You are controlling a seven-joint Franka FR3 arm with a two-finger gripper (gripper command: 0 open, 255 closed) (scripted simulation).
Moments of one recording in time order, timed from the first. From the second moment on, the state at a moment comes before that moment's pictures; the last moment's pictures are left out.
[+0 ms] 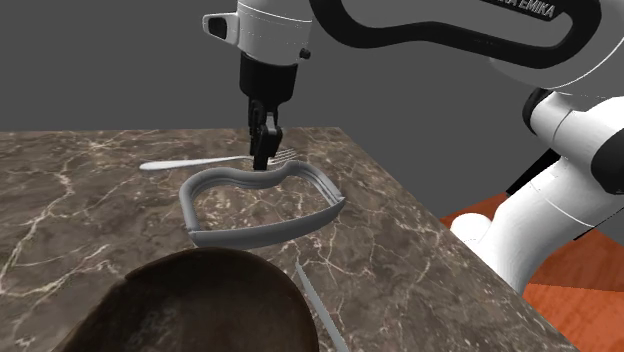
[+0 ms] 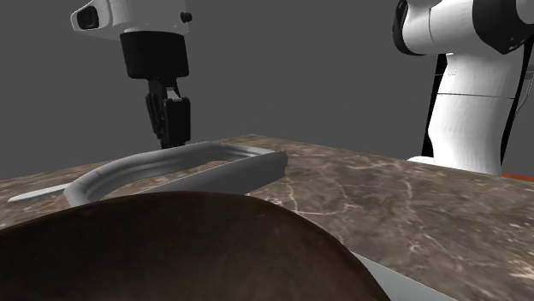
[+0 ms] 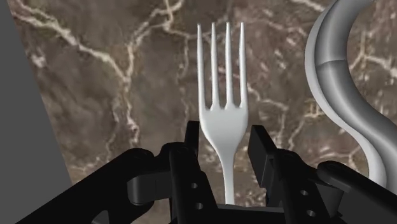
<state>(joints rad) 0.37 -0.08 0.33 -1.71 -0.01 1.58 -0.40</state>
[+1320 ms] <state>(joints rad) 0.37 0.01 0.34 -1.38 -0.04 1.33 -0.38</state>
